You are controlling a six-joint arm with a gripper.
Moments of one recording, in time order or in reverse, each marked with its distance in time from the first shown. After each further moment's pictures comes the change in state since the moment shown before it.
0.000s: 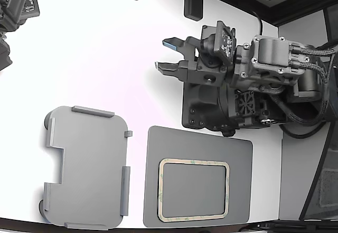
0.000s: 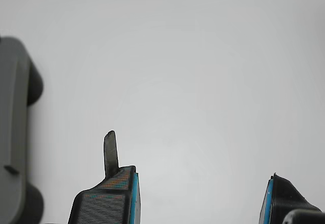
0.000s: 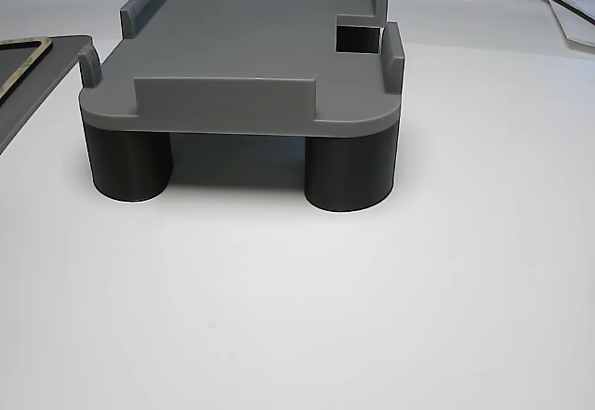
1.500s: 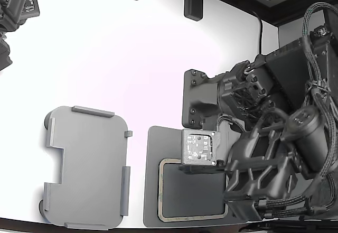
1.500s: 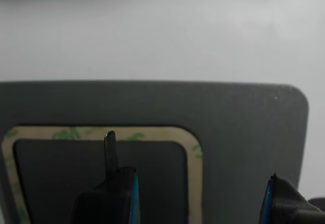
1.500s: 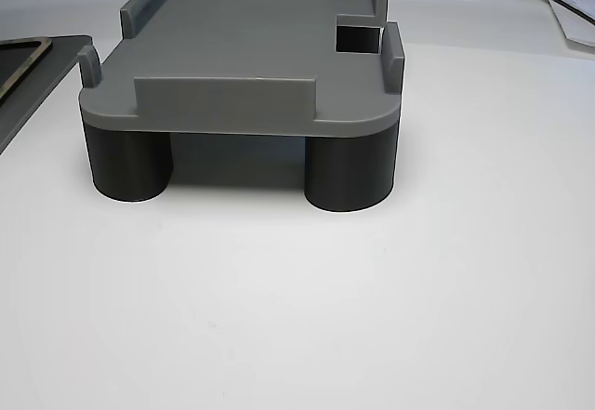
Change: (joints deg) arm 45.4 -53.6 -43.2 32.6 -3.3 43.8
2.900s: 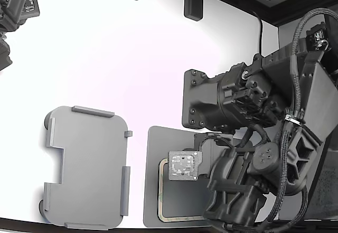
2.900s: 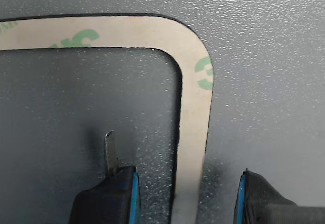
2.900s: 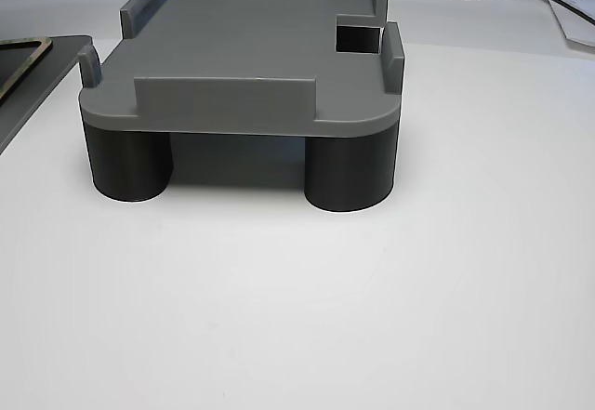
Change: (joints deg) arm 12.0 -6.2 16.8 -12.0 -1.5 7.4
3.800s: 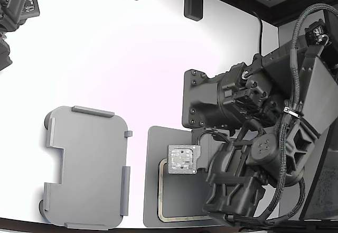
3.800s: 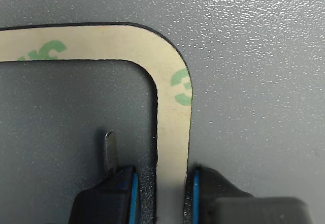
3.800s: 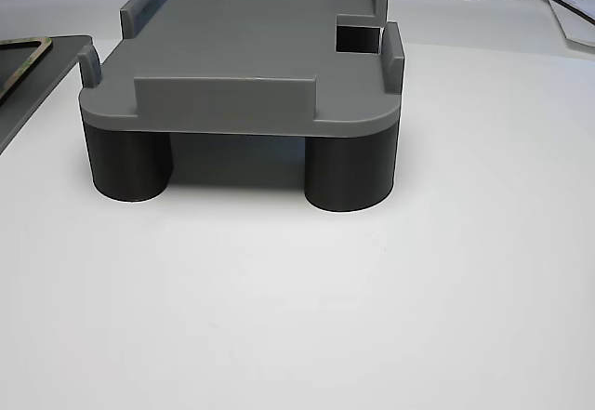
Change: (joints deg) arm -0.2 4.1 6.9 -5.3 0.8 0.4
